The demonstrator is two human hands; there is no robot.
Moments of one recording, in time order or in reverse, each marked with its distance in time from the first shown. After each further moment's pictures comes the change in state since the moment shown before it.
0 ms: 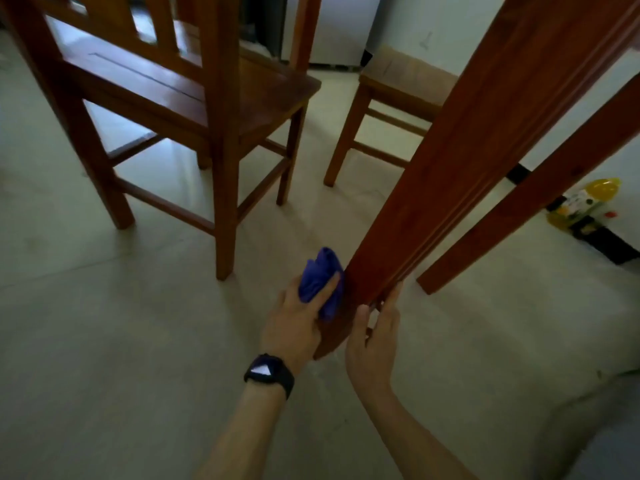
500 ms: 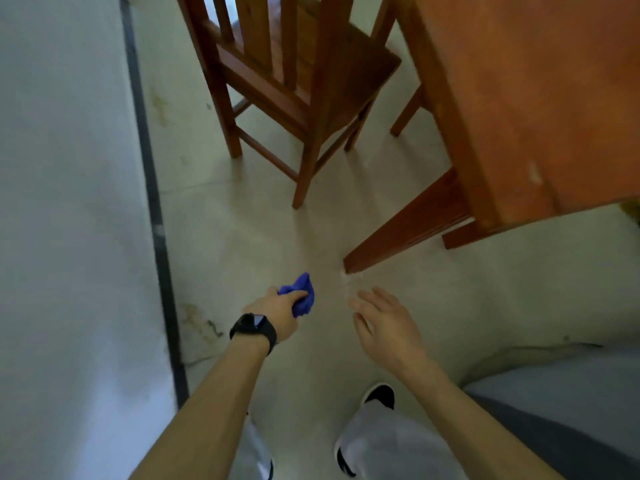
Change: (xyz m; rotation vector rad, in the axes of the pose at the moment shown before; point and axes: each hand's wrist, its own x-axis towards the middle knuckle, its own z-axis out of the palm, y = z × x) left_hand -0.127 0.107 -0.241 0.115 -0.733 -0.638; right_hand -0.023 -0.197 -0.212 -0.429 -0.869 -0.415
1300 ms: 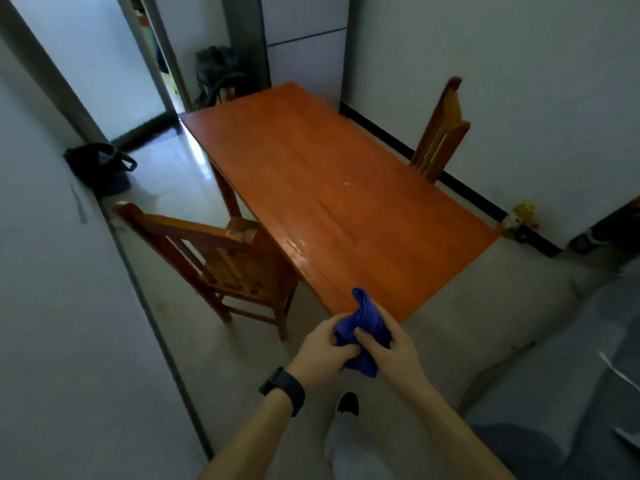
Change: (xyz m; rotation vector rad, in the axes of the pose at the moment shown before) left_hand -0.269 0.246 -0.329 -0.723 -0.061 0.498; right_hand -0.020 -0.157 -0.433 1.159 0.445 0.448
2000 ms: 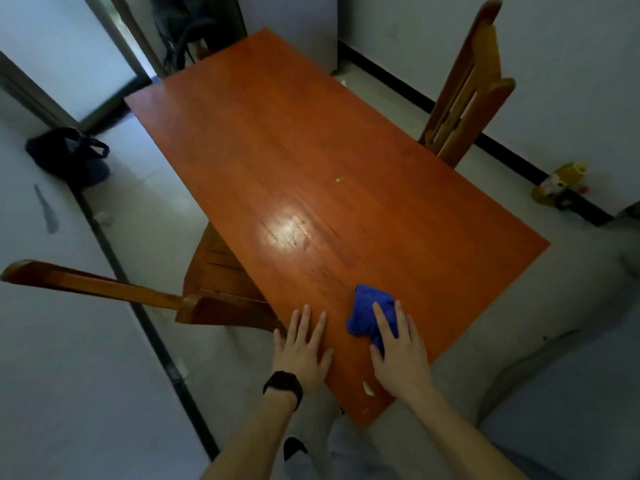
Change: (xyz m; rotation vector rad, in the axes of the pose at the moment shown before) left_hand 0.219 -0.068 -0.037 1.143 0.000 -0.223; right_hand 0.211 0.110 -0.054 -1.026 -0.042 0.094
